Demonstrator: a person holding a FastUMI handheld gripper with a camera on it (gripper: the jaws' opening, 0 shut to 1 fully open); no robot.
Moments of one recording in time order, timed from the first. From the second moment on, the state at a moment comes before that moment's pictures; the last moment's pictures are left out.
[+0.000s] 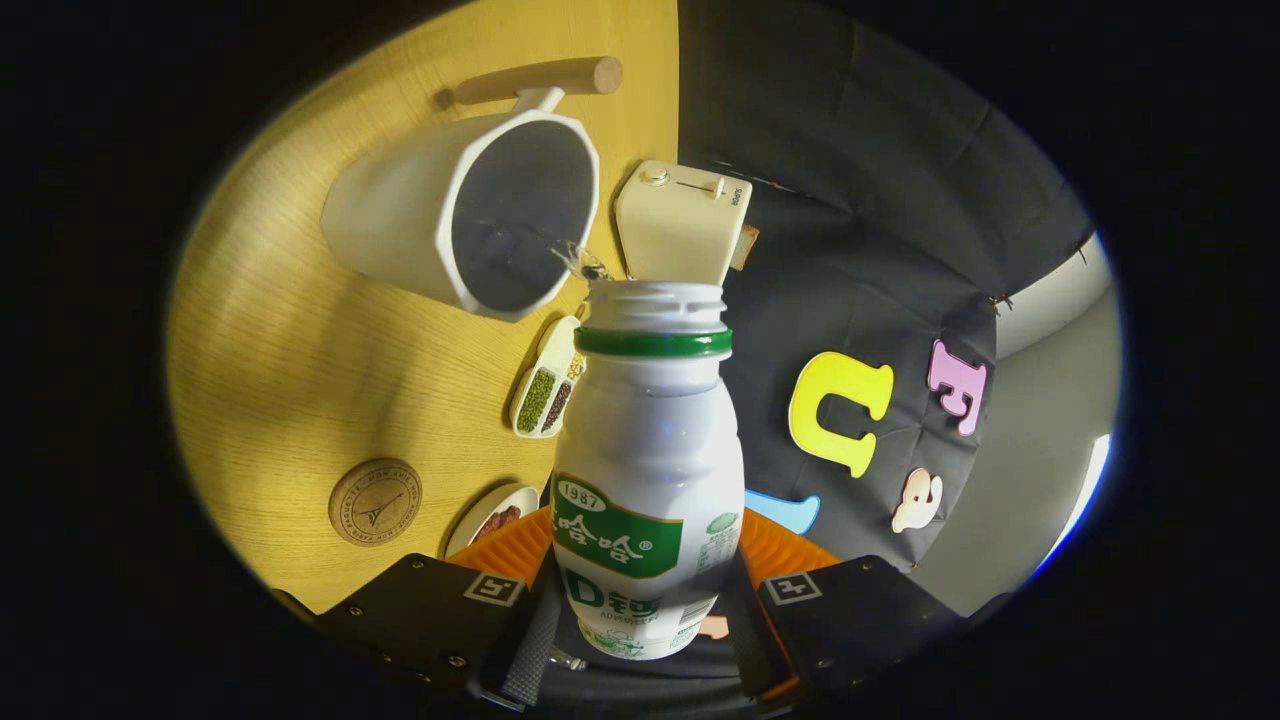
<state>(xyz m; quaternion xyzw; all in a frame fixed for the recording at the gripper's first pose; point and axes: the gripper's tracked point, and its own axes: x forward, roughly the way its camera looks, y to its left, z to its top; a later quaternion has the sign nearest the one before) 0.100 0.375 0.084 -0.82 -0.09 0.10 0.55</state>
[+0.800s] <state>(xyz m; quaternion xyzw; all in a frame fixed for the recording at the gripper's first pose) 0.100 0.379 0.088 -0.84 -0.10 0.08 0.52</state>
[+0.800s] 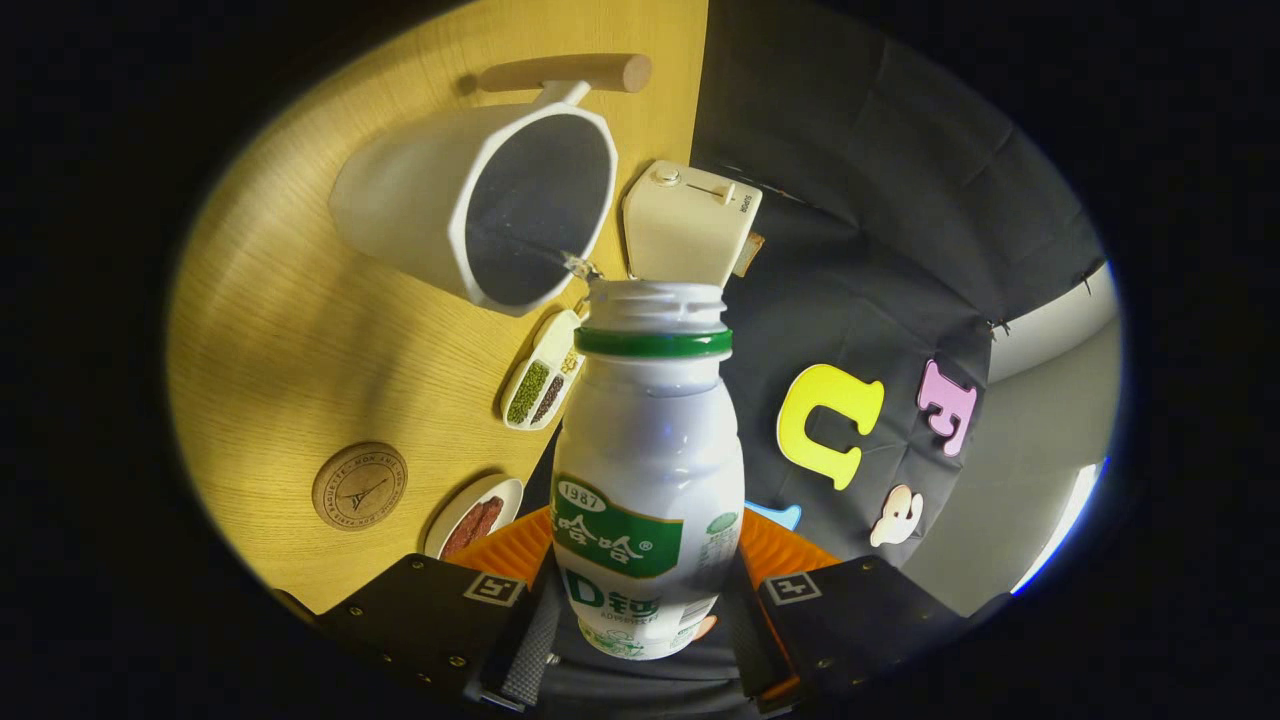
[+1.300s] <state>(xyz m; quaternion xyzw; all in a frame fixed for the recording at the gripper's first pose) 0.097 0.388 0.093 -0.86 -0.13 0.07 0.50</state>
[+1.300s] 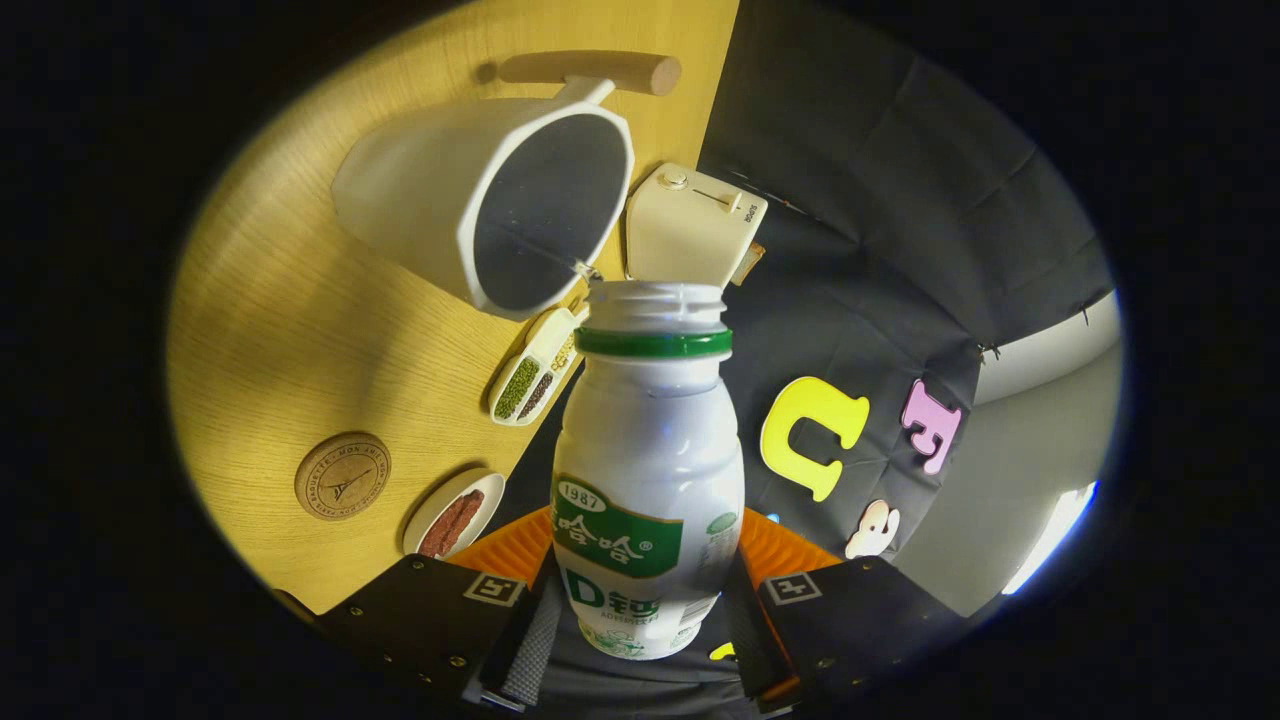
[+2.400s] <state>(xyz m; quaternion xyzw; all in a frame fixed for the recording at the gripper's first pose) 0.089 0.394 0.099 -0.83 -0.15 0.05 0.54</state>
